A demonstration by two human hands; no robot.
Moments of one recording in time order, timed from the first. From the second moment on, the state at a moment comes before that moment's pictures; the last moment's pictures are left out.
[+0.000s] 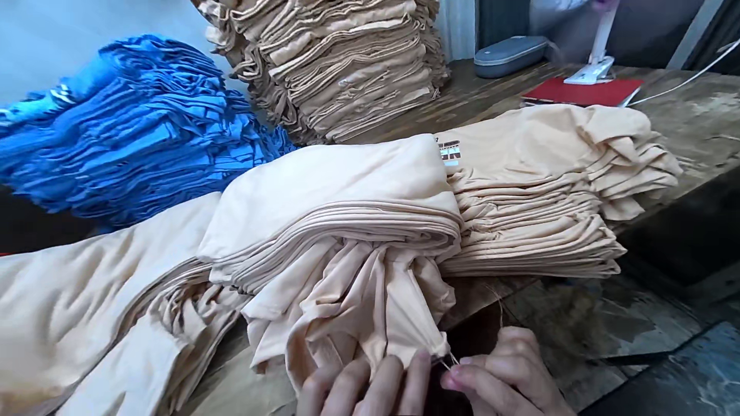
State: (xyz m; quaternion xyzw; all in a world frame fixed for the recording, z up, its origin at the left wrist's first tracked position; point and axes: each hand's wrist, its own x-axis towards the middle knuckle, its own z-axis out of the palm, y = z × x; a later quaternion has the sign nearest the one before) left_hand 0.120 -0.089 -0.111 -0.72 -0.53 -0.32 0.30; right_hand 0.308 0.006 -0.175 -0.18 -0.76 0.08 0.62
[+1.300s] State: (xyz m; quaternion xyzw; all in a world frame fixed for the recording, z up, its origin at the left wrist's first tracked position) left_hand 0.056 -0.073 -0.143 -0.70 -0.57 -0.34 0.28; right_hand 0.330 0.031 -0.155 -0.24 -0.84 0.18 0.46
